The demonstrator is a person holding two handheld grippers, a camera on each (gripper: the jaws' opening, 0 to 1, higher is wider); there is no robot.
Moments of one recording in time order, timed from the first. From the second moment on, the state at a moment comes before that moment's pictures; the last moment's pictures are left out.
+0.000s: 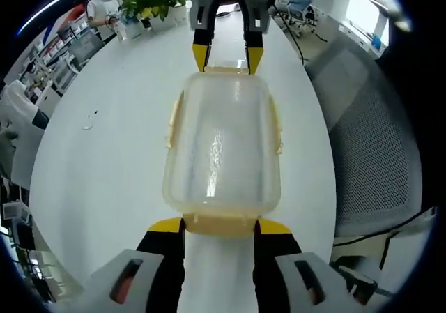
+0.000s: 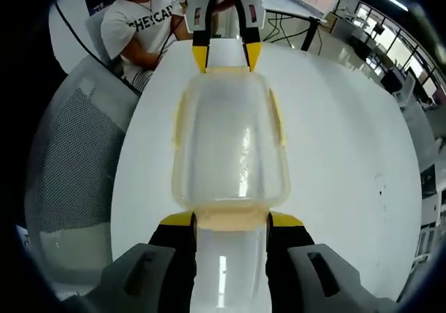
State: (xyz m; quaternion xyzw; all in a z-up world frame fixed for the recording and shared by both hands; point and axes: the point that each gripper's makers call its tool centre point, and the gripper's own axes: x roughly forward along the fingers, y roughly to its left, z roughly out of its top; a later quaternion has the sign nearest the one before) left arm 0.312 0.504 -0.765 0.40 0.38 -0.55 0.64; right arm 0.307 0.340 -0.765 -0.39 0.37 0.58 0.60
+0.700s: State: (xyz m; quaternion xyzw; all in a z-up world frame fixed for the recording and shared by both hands) left arm 0.315 0.433 -0.768 0.40 0.36 -0.56 0.63; right arm 0.304 0.267 -0.768 -0.40 0.39 0.56 0.61
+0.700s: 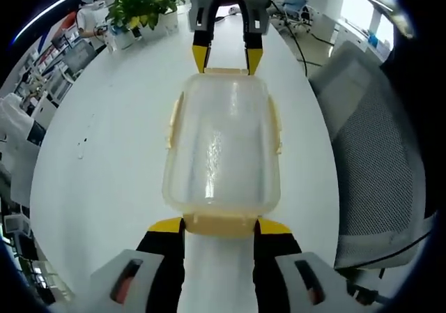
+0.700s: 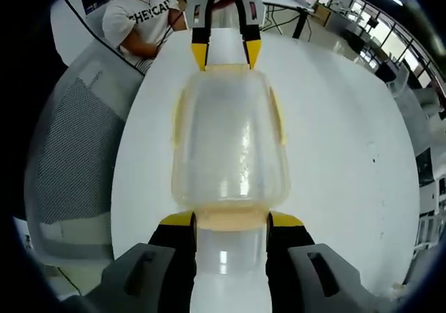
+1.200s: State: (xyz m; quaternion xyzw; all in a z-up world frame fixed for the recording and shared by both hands) left arm 0.318 0.383 -0.776 0.40 0.36 -0.57 0.62; right arm 0.303 0.219 -0.774 -0.40 0.40 0.55 0.62
